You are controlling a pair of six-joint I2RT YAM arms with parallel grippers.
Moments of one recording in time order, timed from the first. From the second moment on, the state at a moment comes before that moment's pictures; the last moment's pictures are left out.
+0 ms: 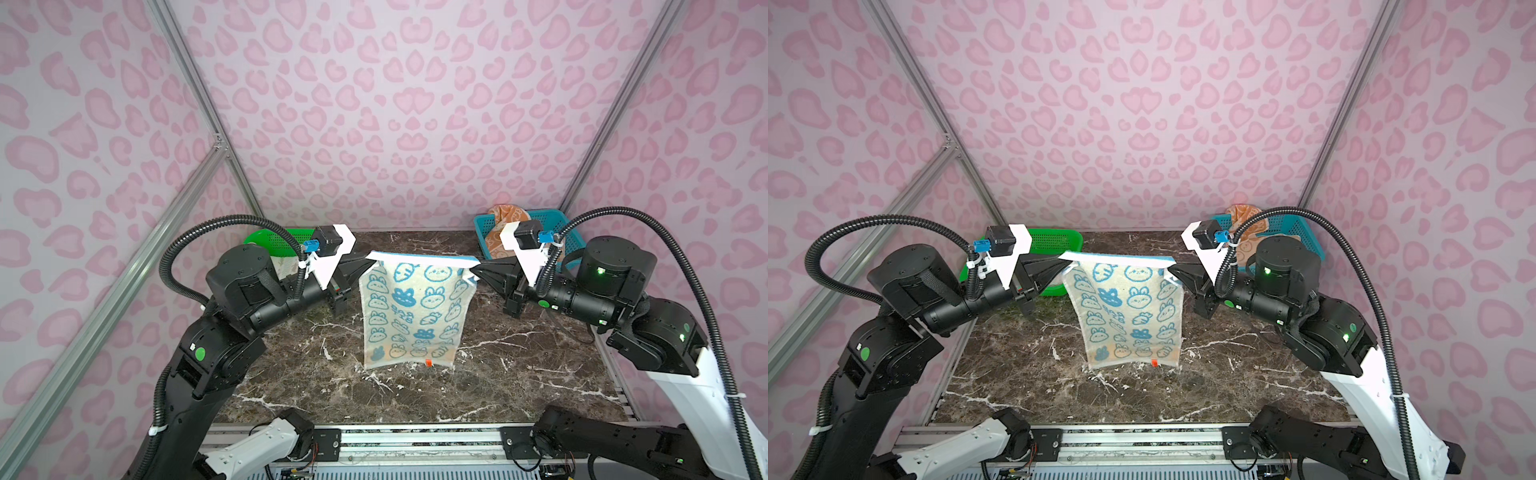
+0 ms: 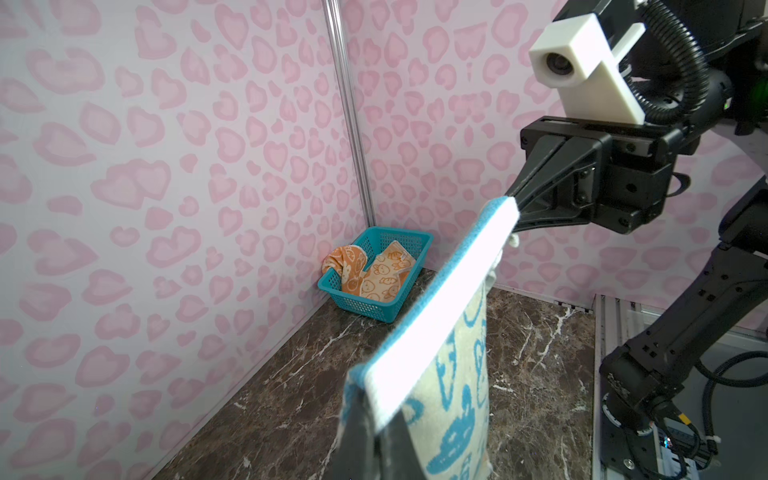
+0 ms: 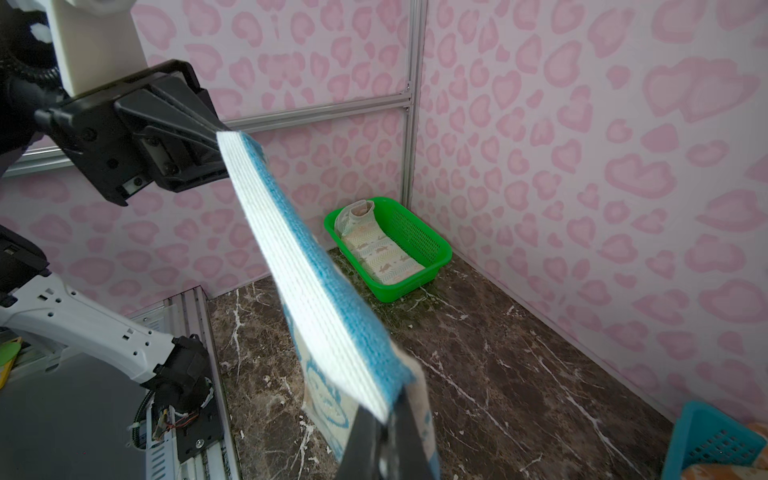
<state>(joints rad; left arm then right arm) -0.60 1.00 1.60 -0.69 0.36 0.17 0.72 1.07 1.68 -0.82 -0.19 -0.03</state>
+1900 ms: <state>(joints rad) -0.58 1.56 1.16 -0.65 0.26 0.23 0.50 1.31 0.95 -0.77 -0.12 -0.54</state>
